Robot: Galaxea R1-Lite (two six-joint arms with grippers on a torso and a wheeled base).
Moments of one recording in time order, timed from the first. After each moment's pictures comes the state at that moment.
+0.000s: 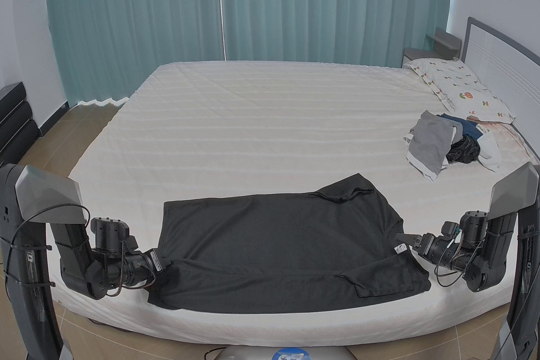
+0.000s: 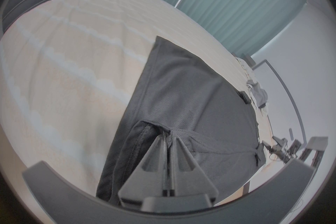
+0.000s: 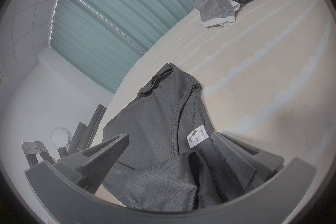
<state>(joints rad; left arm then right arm) -0.04 2.33 -0.44 -1.14 -0.30 -0.51 -0.08 2.45 -0.39 -1.55 0.51 0.53</state>
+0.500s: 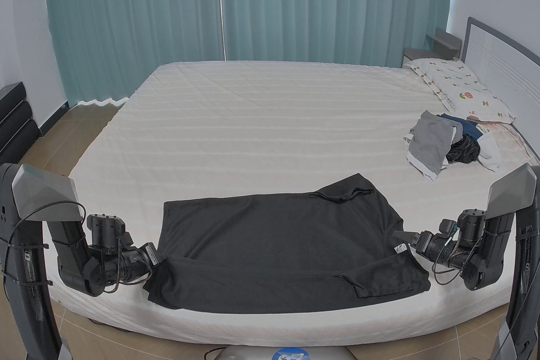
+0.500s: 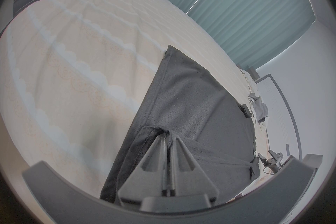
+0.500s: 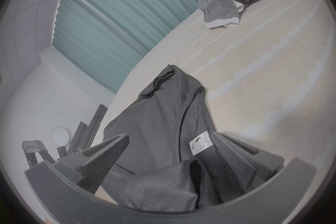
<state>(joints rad) -0.01 2.32 -0.45 -1.14 -0.29 -0.58 -0.07 2.46 -0.42 -1.55 0.51 0.54</state>
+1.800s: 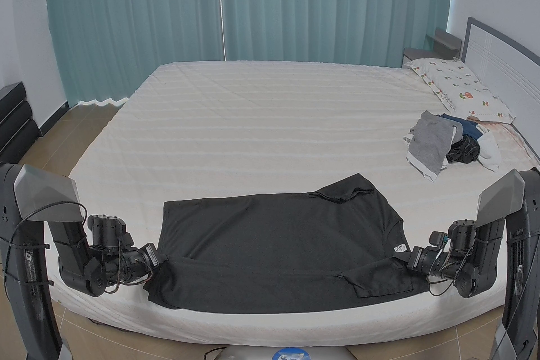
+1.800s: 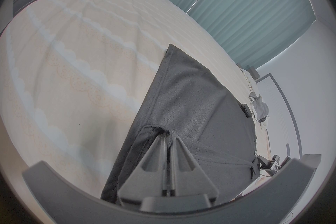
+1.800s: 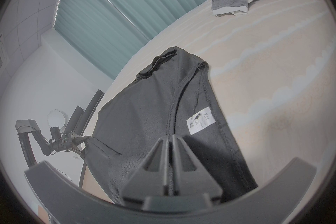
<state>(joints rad) -0.01 2.33 -0.46 -1.15 -0.29 -0.58 -0.03 2.54 -0.41 -1.55 0.51 0.41</state>
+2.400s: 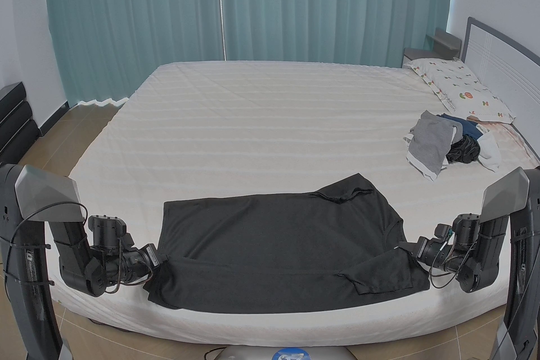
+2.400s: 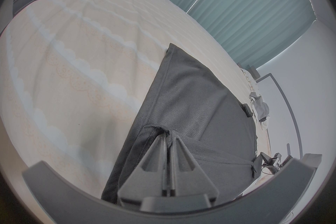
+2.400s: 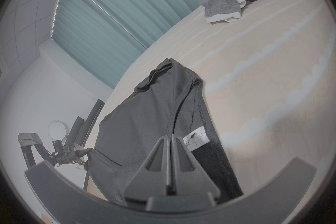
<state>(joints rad) -0.01 2.34 -0.46 -1.15 -0.29 -0.58 -0.06 2.51 -0.45 -1.55 0.50 0.49</state>
